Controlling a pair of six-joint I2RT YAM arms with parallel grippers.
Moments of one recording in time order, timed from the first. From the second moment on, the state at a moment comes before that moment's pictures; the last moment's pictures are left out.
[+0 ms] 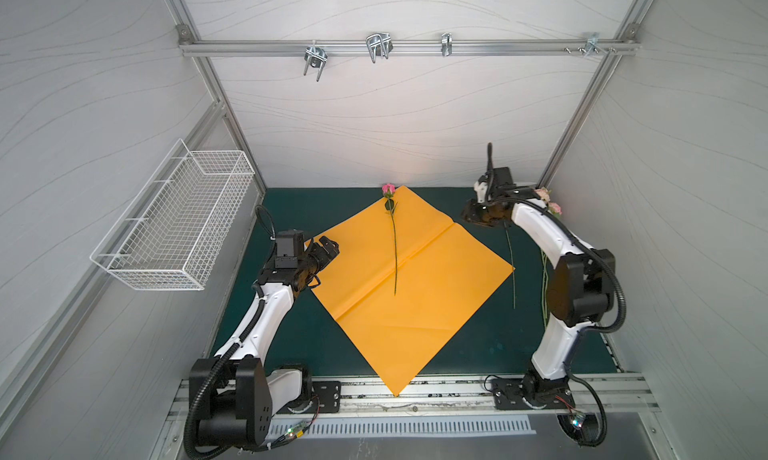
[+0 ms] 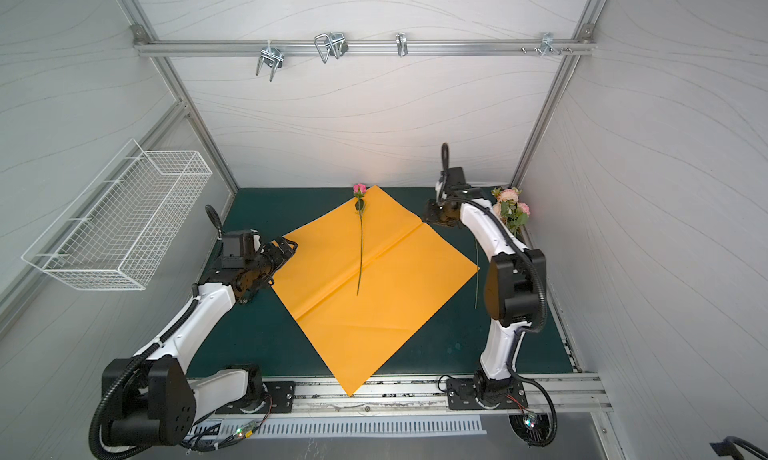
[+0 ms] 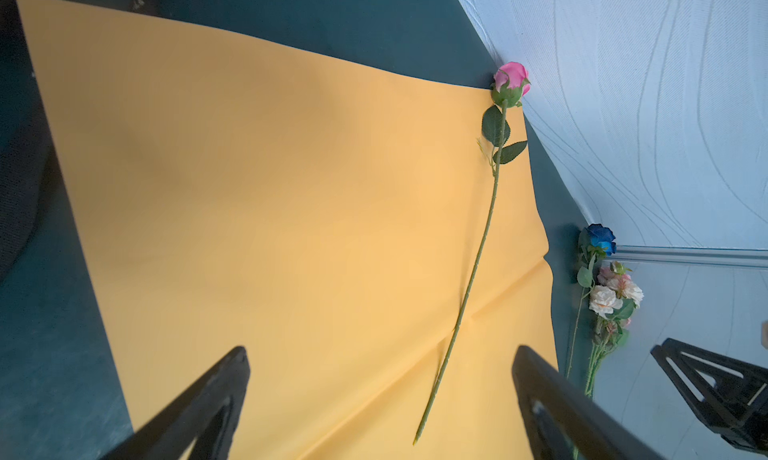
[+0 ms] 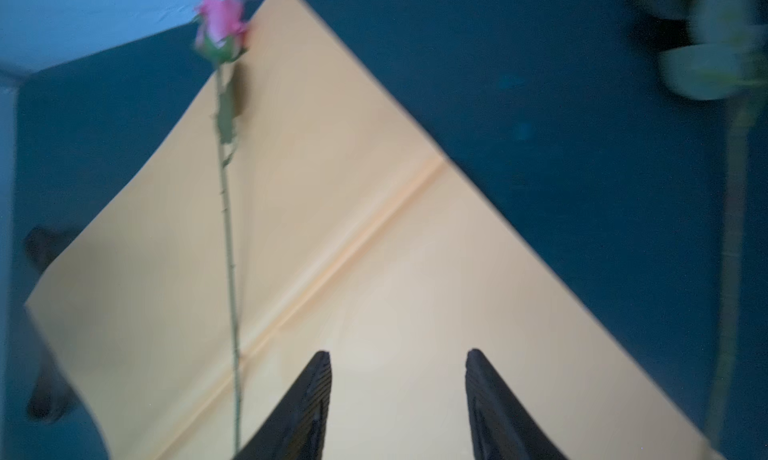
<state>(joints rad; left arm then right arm) 0.03 1.18 0.74 -0.32 0.26 -0.77 0.19 1.83 1.61 -0.76 -0.17 0.26</state>
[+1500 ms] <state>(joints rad) 0.03 1.25 0.76 -0.29 0.30 -0.78 0.14 2.05 1.94 -0.92 -0.12 0.19</state>
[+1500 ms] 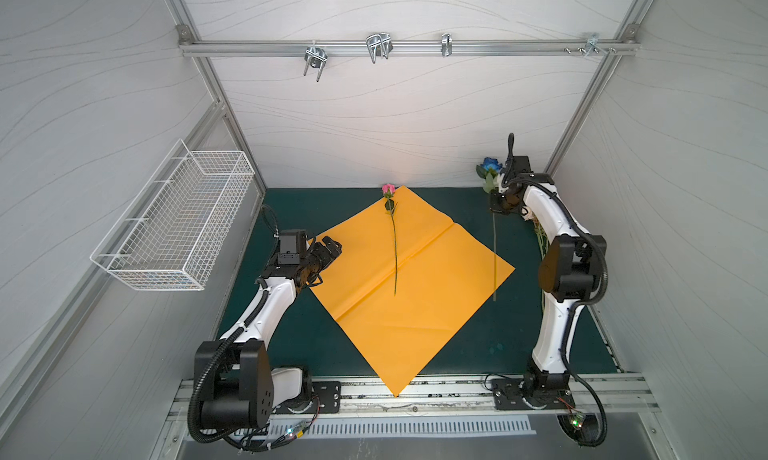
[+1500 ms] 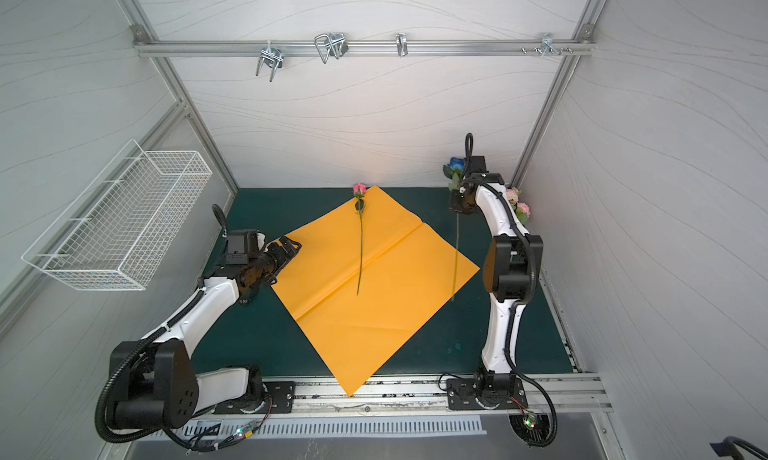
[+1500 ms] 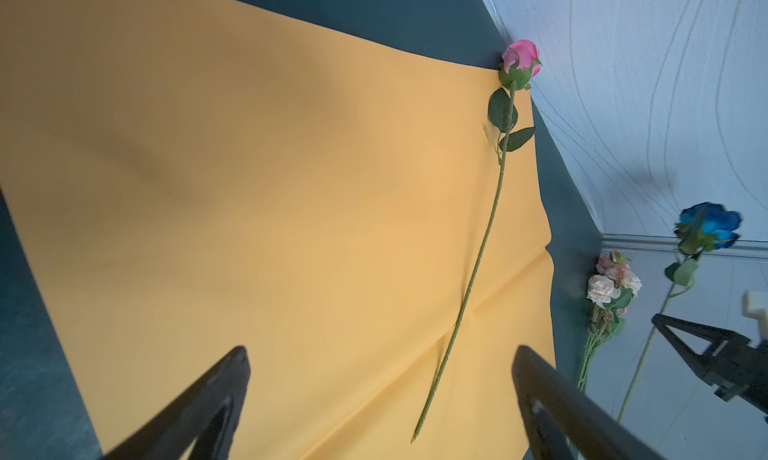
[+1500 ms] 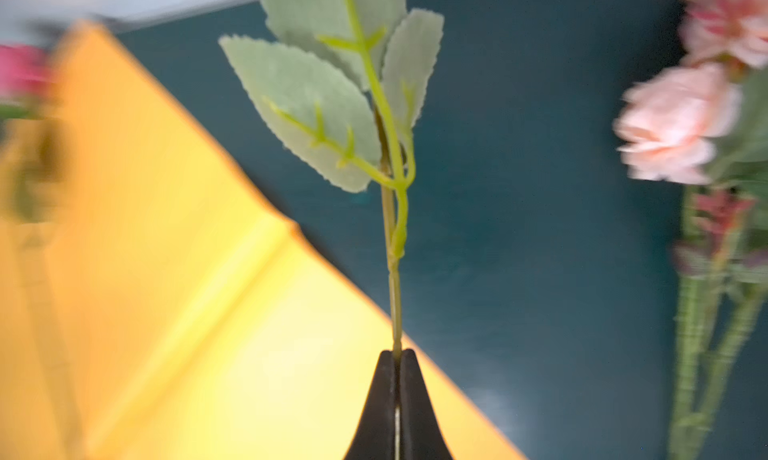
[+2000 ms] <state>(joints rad) 0.03 1.25 0.76 -0.29 0.31 -0.78 0.52 2.40 2.18 -0.78 -0.25 0.48</state>
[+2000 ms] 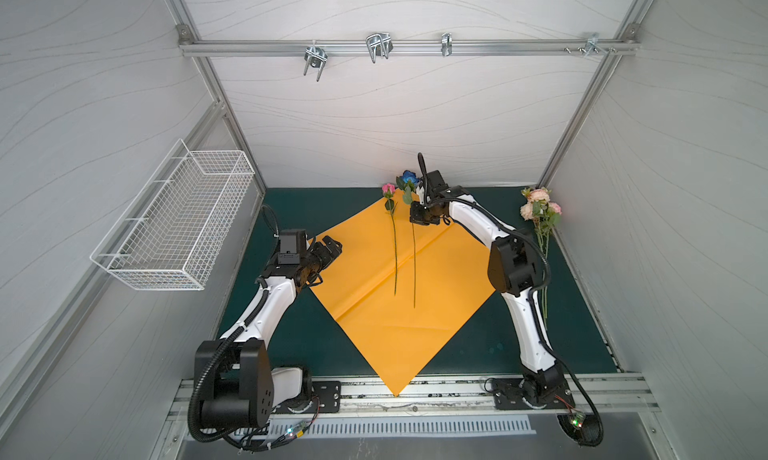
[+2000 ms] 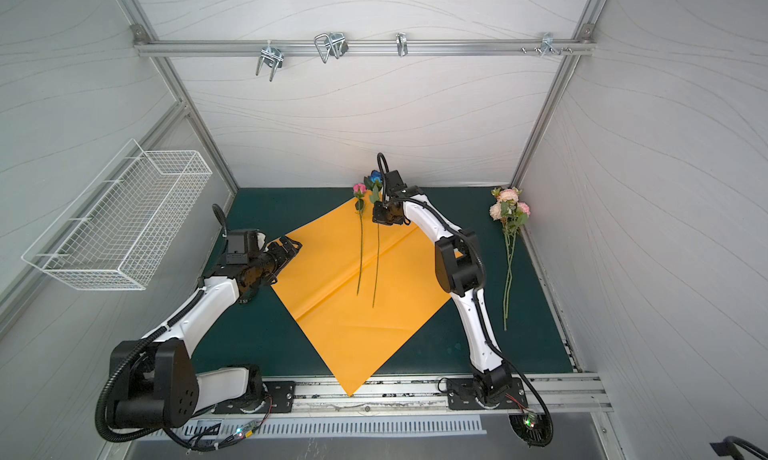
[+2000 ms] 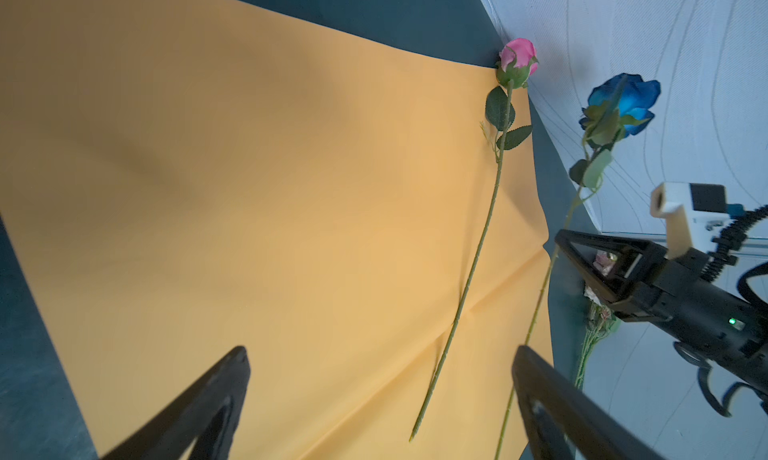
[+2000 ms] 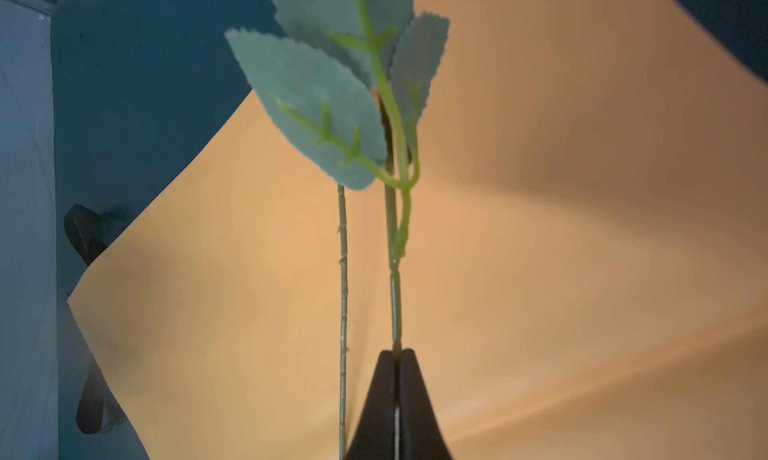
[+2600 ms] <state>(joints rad) 0.02 1.25 0.76 -0.29 0.31 -0.77 0.52 2.64 2.44 -0.72 -0.29 0.51</state>
